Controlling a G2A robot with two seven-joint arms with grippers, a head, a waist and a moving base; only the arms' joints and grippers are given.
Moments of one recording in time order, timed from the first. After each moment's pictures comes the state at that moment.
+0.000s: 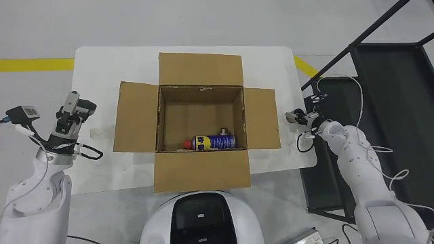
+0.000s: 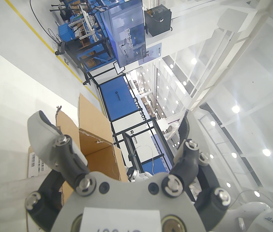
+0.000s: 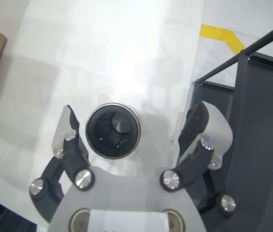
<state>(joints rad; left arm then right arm) 1.58 -1.16 -1.74 -1.72 -0.19 -0.50 -0.41 -1.05 -1.06 1.46 -0.67 -1.18 -0.63 0.07</state>
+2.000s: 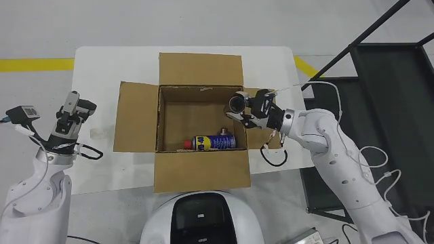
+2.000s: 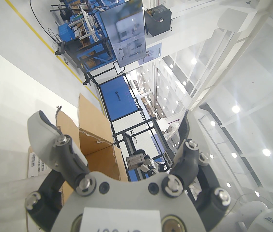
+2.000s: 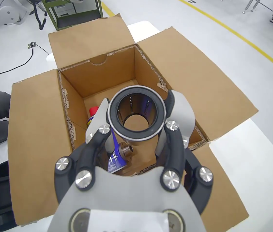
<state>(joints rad) 1.58 -1.16 -1.74 -1.72 -0.19 -0.50 -0.41 -1.29 -1.03 1.31 -1.71 -1.03 -0.81 0.23</state>
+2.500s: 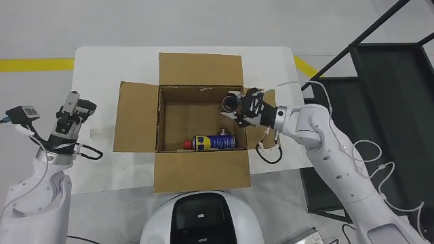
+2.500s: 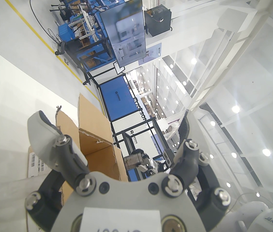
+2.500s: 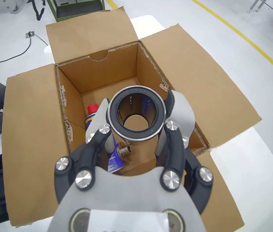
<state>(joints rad) 1.58 -1.16 -1.74 -1.72 -0.19 -0.50 -0.41 -1.17 -1.05 1.20 -1.66 -1.05 -0.81 0.29</state>
